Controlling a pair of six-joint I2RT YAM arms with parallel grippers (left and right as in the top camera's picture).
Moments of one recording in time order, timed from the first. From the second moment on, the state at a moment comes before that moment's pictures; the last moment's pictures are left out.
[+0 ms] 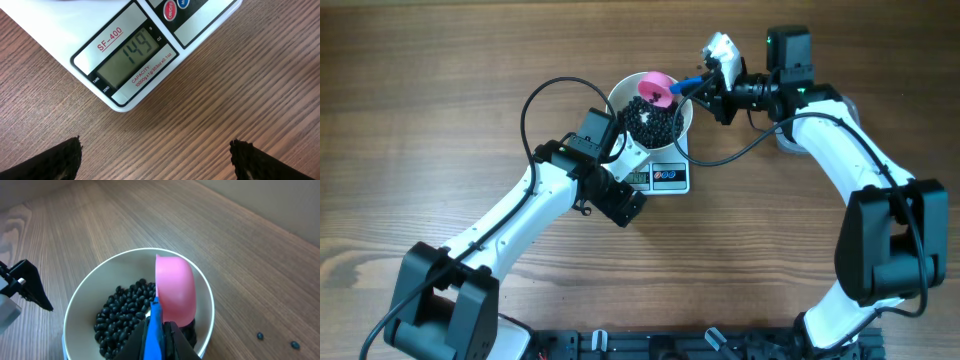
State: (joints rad) left arm -0.47 1.60 1.03 -0.75 0.21 0.24; right arm 0.15 1.85 1.30 -0.23 -0.86 -0.47
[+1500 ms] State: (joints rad) left arm -0.47 1.60 1.03 -0.75 0.21 0.24; right arm 0.15 1.81 1.30 -0.25 -0.81 -0.58
